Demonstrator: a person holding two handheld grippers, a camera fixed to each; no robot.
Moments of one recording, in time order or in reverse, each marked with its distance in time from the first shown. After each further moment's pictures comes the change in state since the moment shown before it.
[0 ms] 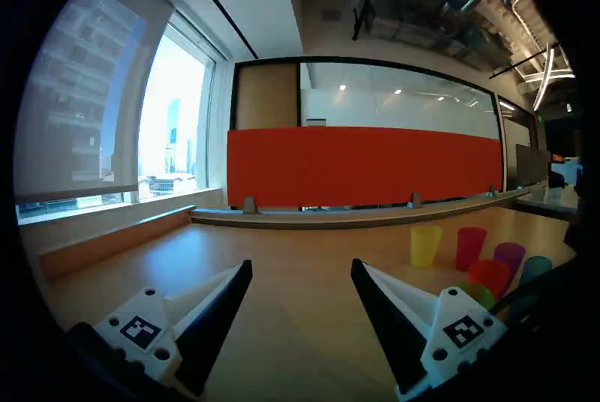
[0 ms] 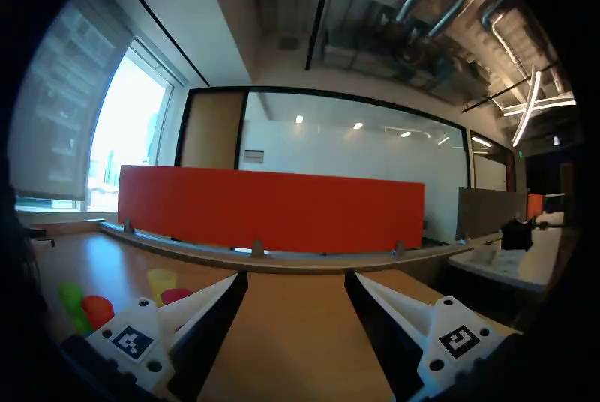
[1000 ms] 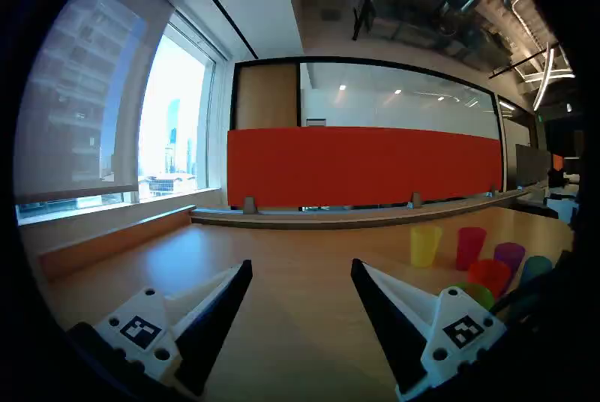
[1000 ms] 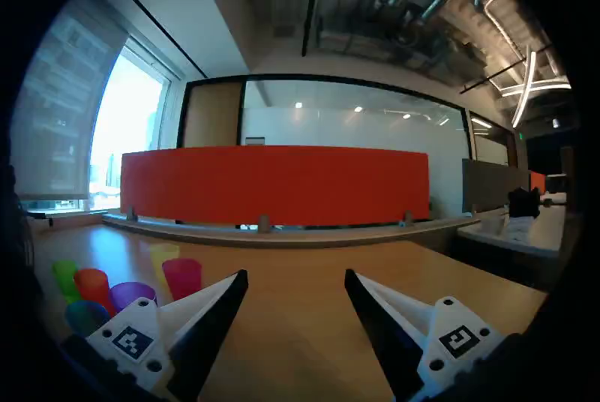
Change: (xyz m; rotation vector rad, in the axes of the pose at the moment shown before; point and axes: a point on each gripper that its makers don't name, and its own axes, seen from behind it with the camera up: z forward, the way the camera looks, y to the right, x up) left arm 0.000 0.001 0.000 0.000 0.000 0.000; right arm -0.073 -0.010 0.000 0.012 -0.050 0.051
